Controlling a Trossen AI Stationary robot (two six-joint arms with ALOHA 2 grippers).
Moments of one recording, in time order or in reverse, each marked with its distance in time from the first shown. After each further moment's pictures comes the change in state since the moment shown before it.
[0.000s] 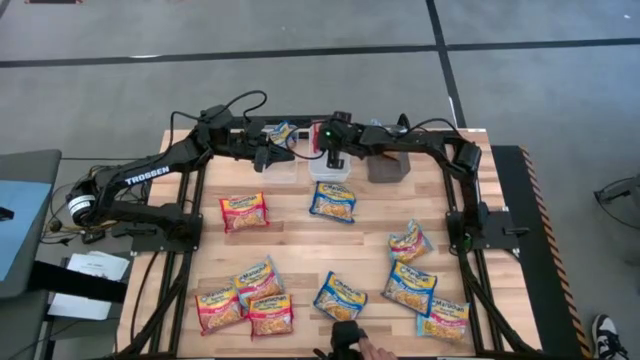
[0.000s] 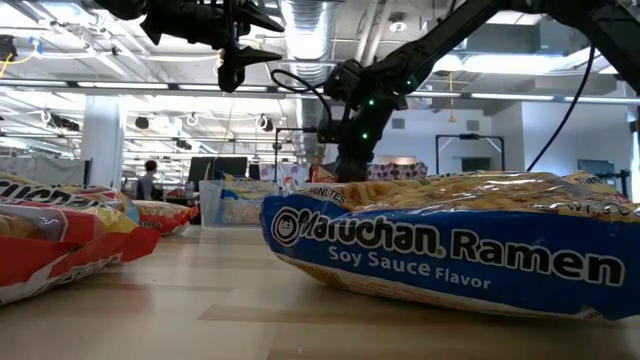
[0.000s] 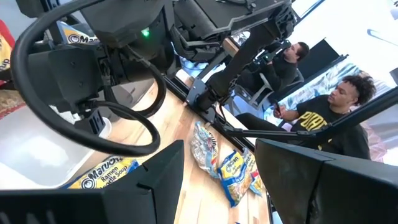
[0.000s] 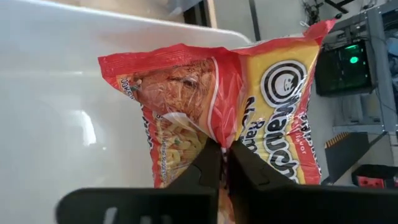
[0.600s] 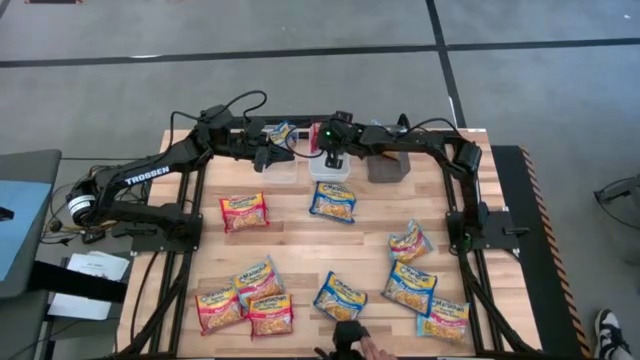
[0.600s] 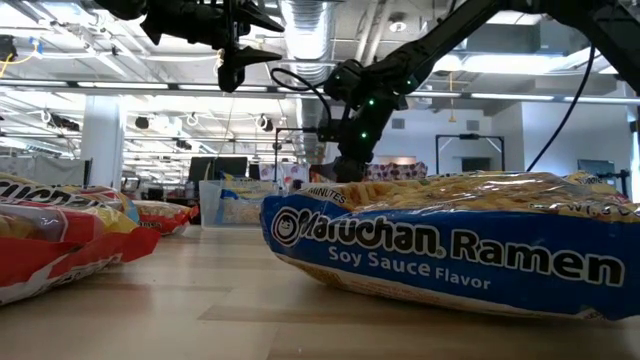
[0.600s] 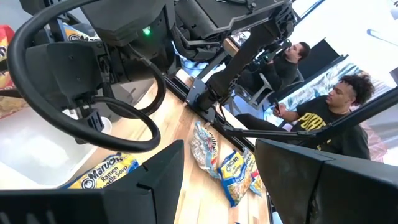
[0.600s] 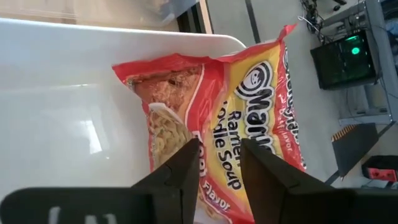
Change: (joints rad) left arm 0.000 0.000 0.000 0.000 0.001 0.000; right arm -0.005 0.000 0.000 -0.001 0.000 0.070
